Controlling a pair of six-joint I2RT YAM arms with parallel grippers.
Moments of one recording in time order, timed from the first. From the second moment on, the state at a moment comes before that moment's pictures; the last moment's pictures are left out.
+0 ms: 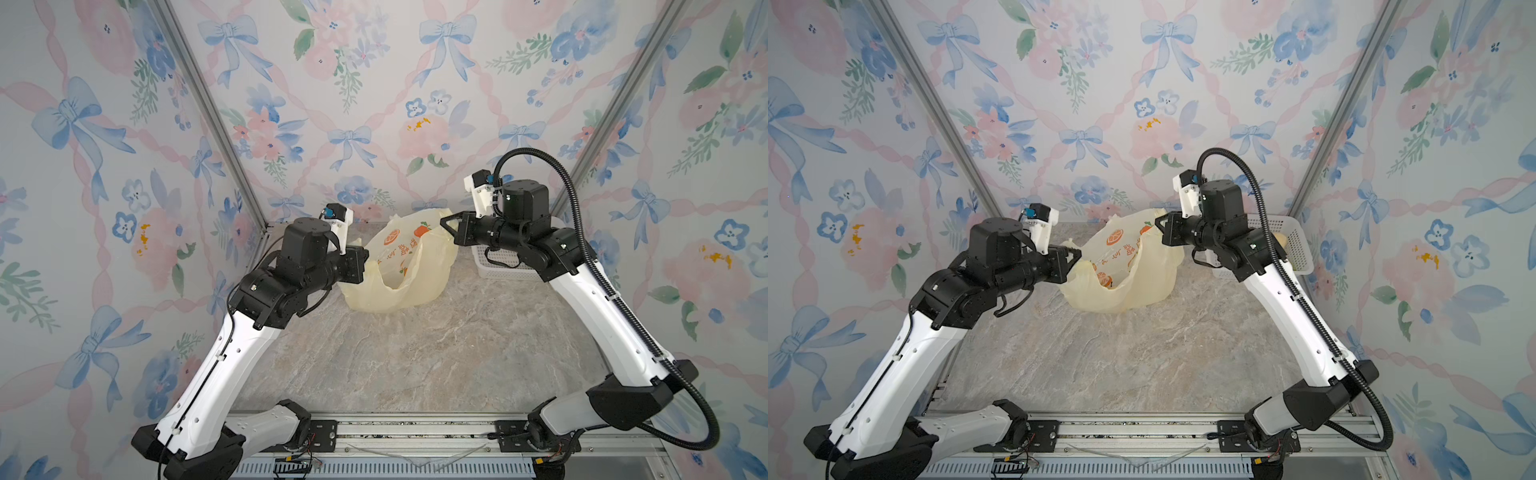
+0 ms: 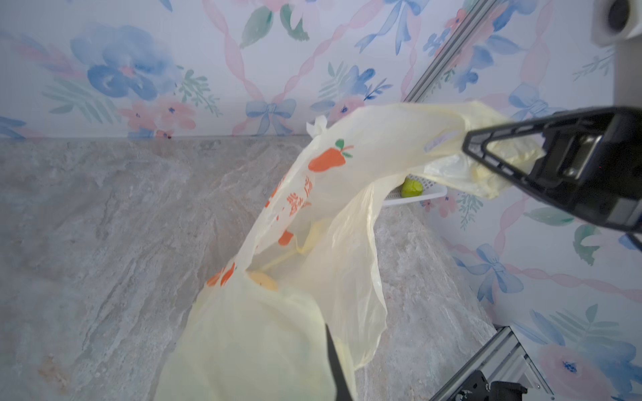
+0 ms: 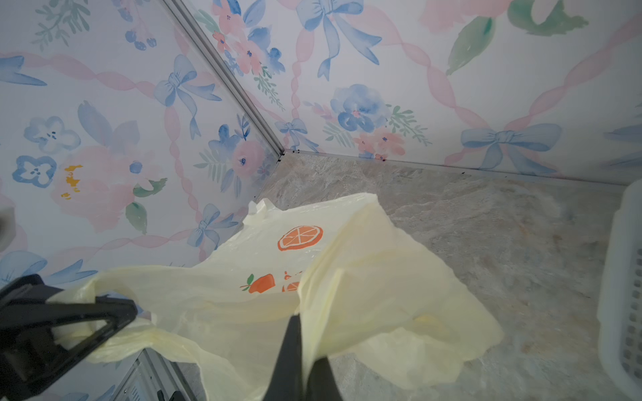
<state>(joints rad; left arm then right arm) -0.50 1.20 1.63 -0.88 0.12 -0.35 0.51 1.47 1.84 -0.77 -0.23 0.37</state>
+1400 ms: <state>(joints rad) -0.42 1.34 1.46 -0.74 0.42 -0.17 -0.08 1.78 1.80 -0.81 -0.12 0.25</state>
